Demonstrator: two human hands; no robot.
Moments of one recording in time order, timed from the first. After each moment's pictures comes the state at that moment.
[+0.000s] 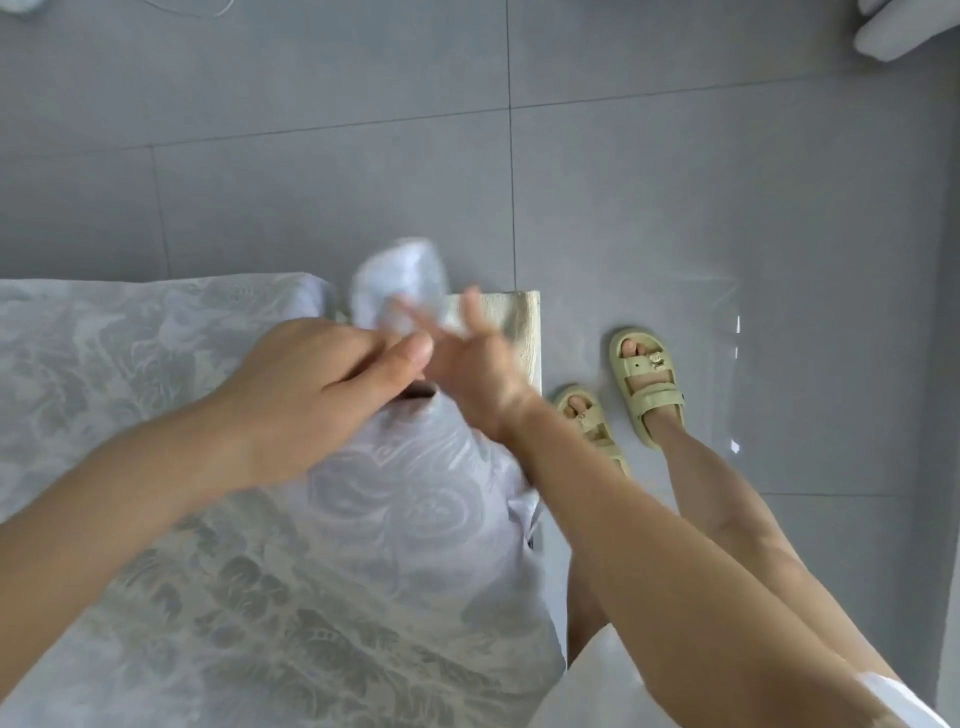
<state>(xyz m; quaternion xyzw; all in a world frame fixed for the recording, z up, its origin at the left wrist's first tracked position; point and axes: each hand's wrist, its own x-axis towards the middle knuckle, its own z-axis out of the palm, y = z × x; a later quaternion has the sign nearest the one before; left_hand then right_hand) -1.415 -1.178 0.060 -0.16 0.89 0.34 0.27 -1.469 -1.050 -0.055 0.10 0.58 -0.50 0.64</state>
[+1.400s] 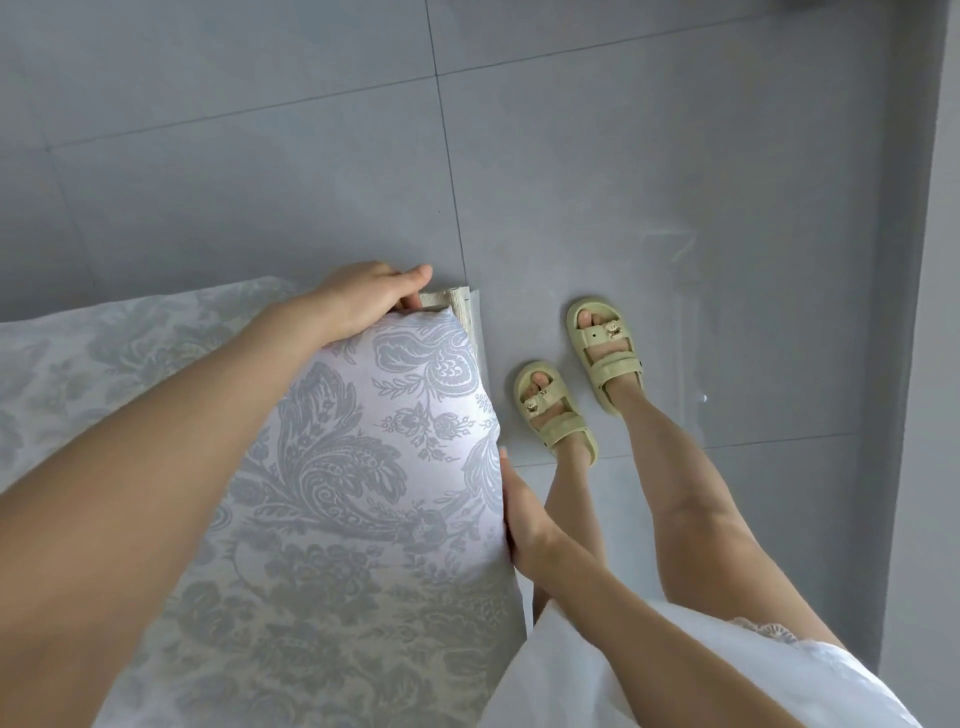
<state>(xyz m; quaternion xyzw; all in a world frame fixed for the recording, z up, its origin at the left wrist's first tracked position) -1.499 -1.169 -0.106 -0.28 0.77 0.38 0.42 -1.384 -0.919 -0.111 0.36 0.38 -0.50 0.69</state>
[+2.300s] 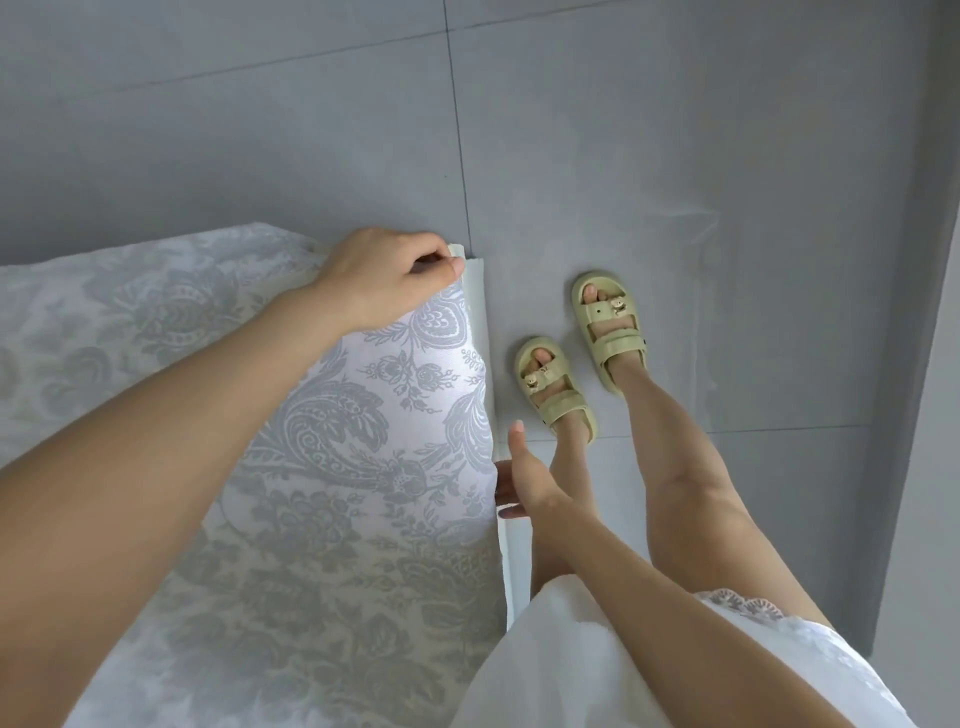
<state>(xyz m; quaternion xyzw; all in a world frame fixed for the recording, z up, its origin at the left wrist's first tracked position) -1.488 -1.124 -0.085 -0.14 0.91 0.26 0.29 -1.387 -0.886 -0.128 0.29 0.53 -0.33 0.72</state>
